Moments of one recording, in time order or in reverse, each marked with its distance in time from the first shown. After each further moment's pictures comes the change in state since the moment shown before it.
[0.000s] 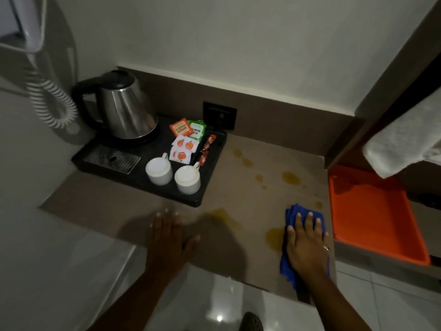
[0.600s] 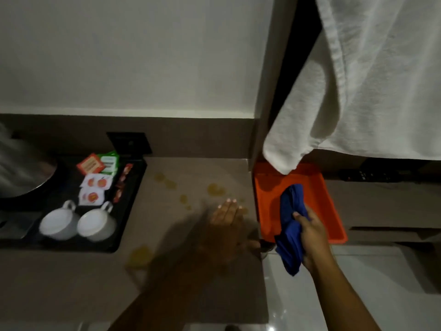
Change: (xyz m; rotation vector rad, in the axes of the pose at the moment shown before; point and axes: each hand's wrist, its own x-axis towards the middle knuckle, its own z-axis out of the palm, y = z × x) left_hand 0.083 0.298 0.006 0.070 -0.227 0.694; right_hand 0.053 0.145 -0.099 1.463 0.097 0.457
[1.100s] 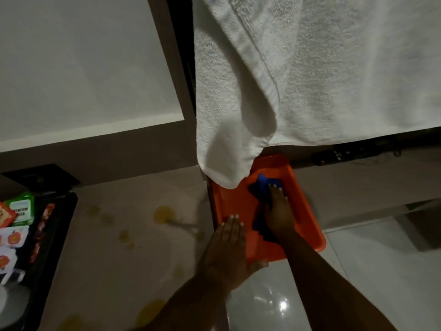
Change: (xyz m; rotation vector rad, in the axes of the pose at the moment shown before) left_hand 0.114 0.067 0.097 0.091 -0.292 0.055; right_hand 0.172 0.046 -0.041 -0.884 0.117 -0.322
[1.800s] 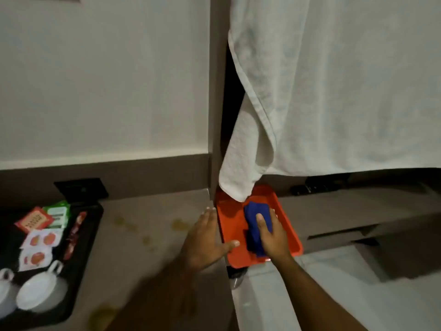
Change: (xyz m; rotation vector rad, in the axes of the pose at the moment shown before) left_hand -0.085 -0.051 -0.093 -0.463 0.301 -0.099; right_hand -0.115 -0.099 -0.066 0.338 0.070 0.106
